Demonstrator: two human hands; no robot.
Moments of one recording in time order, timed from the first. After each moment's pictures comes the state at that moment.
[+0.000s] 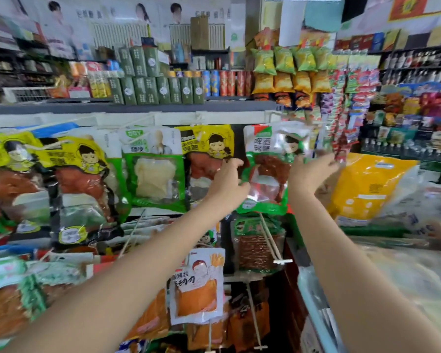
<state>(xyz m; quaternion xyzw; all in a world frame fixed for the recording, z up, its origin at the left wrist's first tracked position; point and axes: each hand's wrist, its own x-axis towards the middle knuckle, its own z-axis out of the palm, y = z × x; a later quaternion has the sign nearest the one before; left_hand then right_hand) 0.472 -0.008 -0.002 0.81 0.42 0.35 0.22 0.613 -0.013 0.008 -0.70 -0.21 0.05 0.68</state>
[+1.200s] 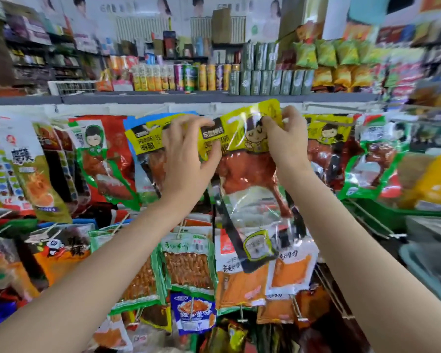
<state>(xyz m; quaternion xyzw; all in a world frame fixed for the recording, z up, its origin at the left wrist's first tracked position) 0.134 -0.011 0.021 0.74 0.36 0.57 -0.04 0.287 -0.029 0.054 -0.52 -0.47 0.11 0.70</state>
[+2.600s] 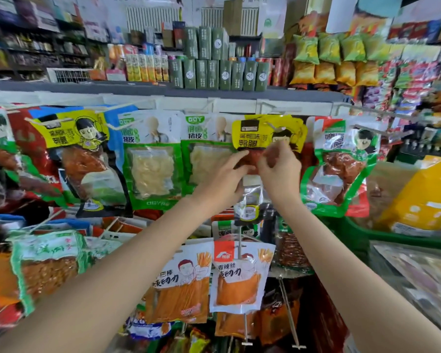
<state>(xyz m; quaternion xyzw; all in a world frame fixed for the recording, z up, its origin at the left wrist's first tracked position) 0.343 0.038 -0.020 0.89 0.36 0.26 0.01 0.467 0.009 -0.009 -0.59 -0.55 0.00 0.59</state>
